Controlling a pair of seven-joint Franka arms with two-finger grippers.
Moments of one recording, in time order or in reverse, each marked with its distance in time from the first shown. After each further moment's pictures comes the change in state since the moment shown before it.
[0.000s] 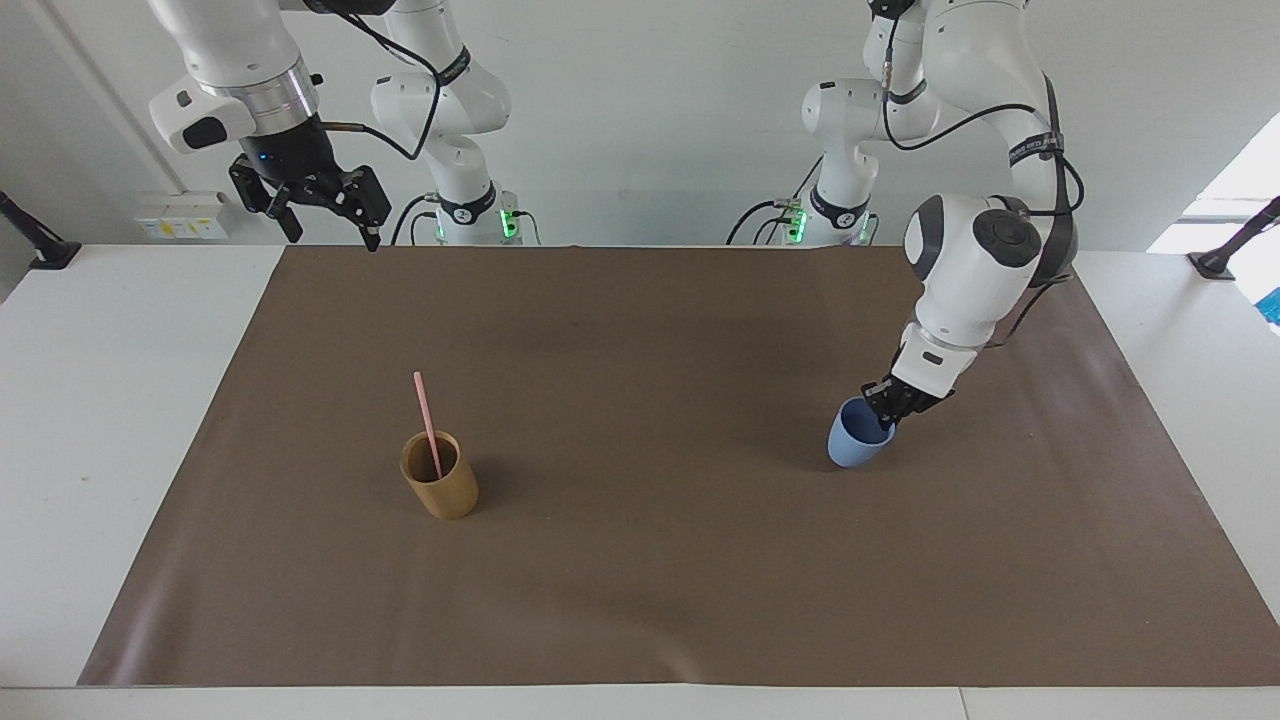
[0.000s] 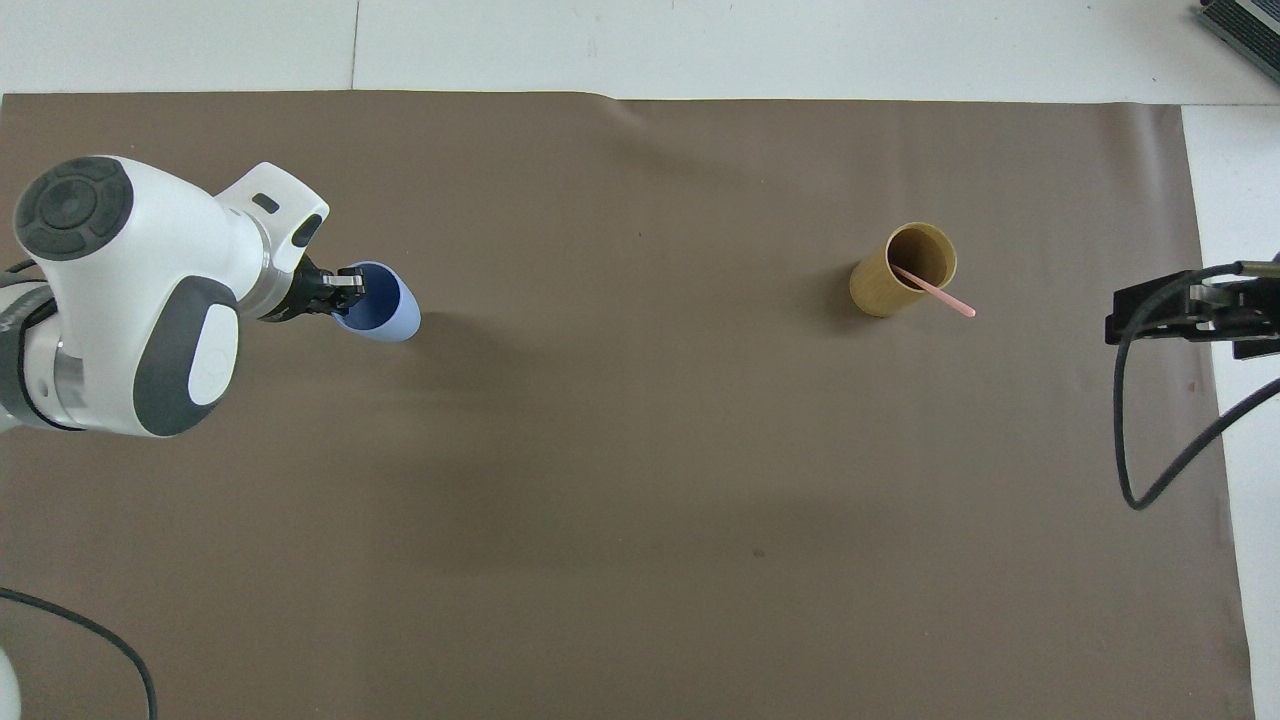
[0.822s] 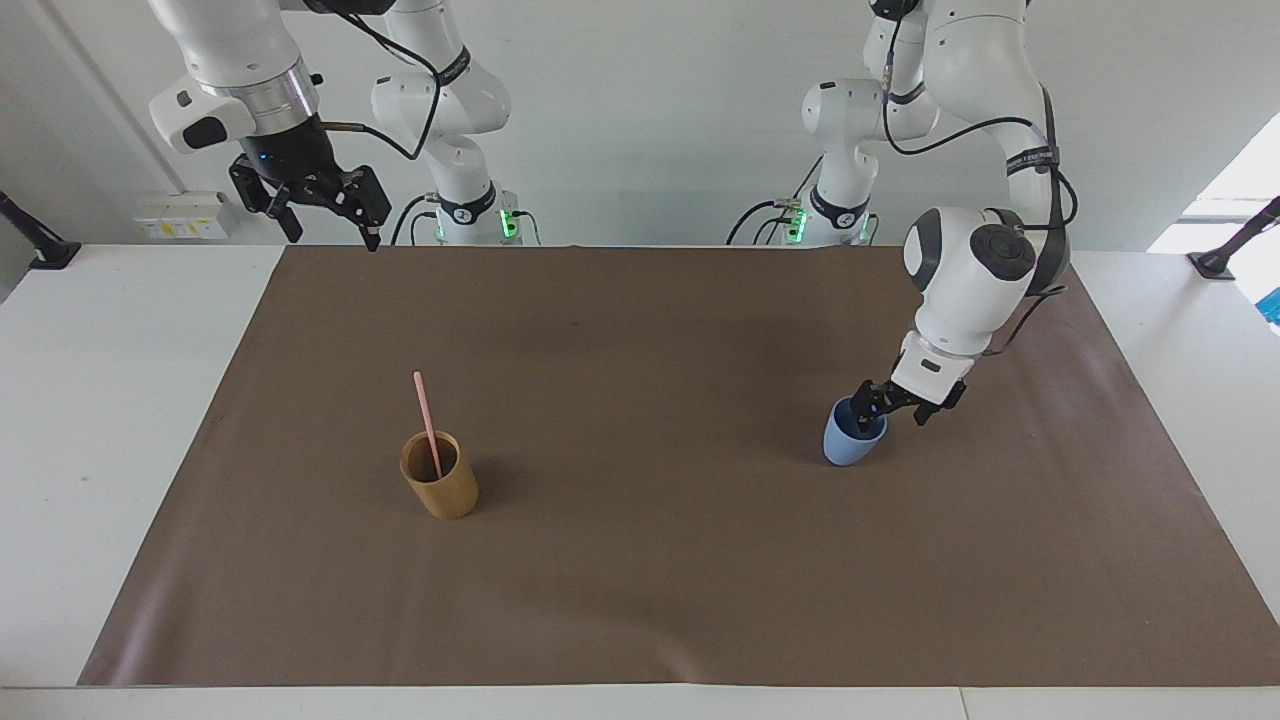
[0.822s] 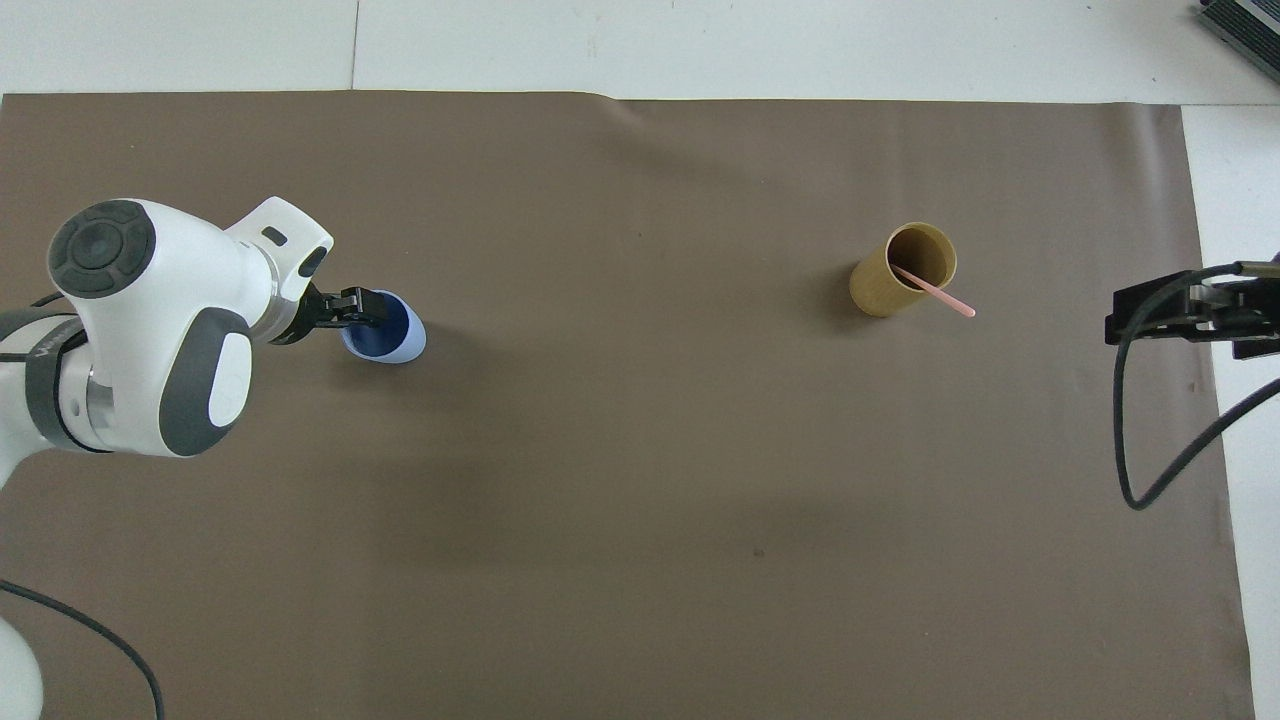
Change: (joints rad) left arm 0.014 0.004 0.012 -0.150 0.000 0.148 0.036; right arm 0.000 0.000 0.000 0.000 0.000 0.000 0.000
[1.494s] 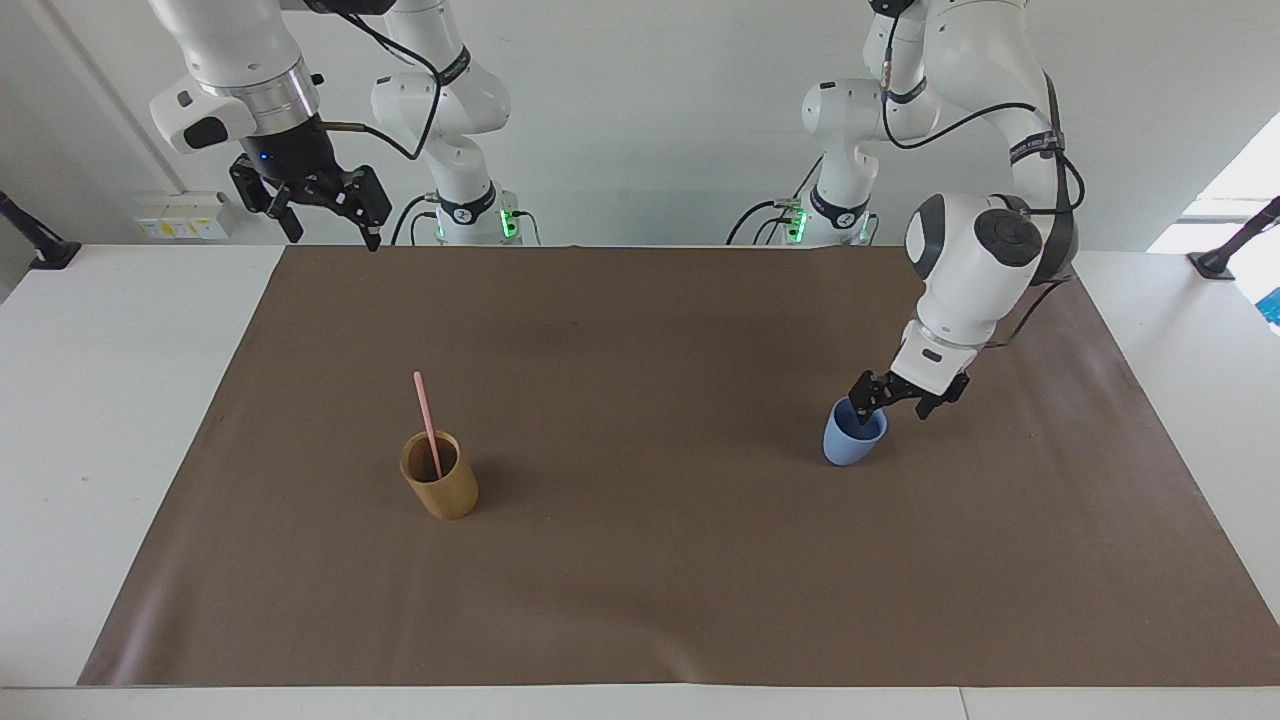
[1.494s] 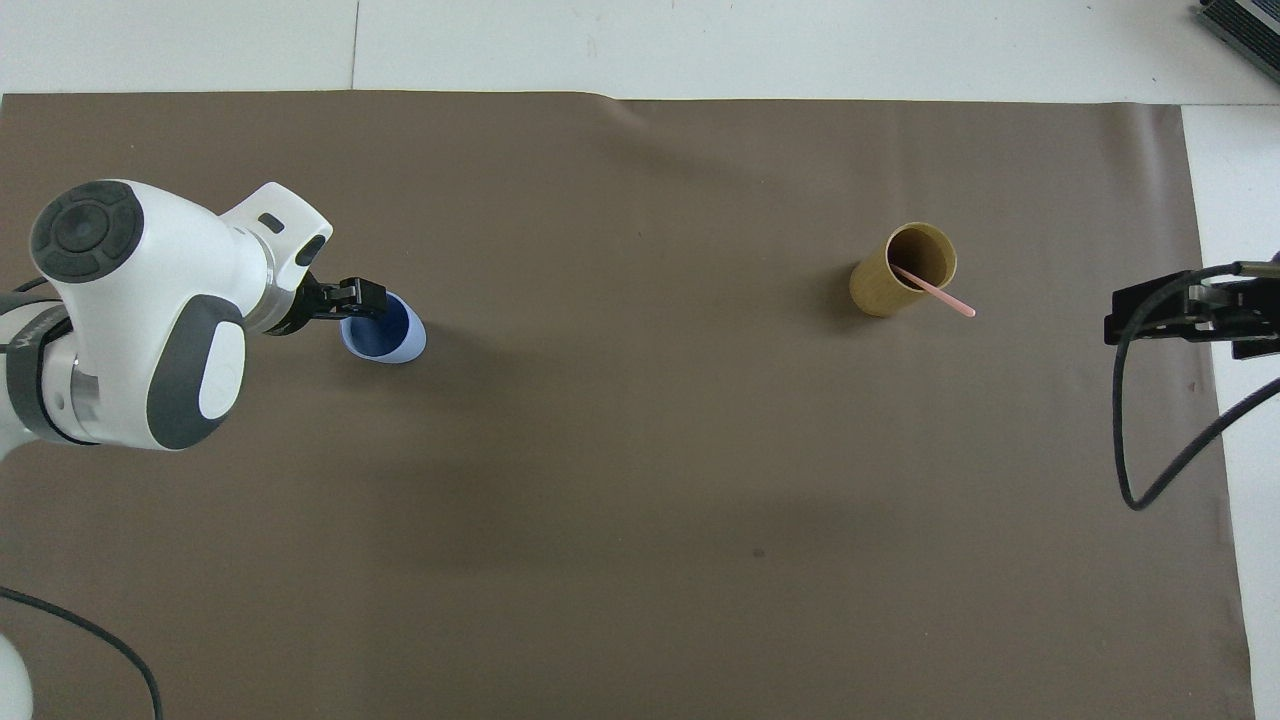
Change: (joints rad) left arm -0.003 -0.001 -0.004 0.039 0.000 -0.026 0.011; right arm 0.001 0.000 0.000 0.000 0.000 0.000 0.000
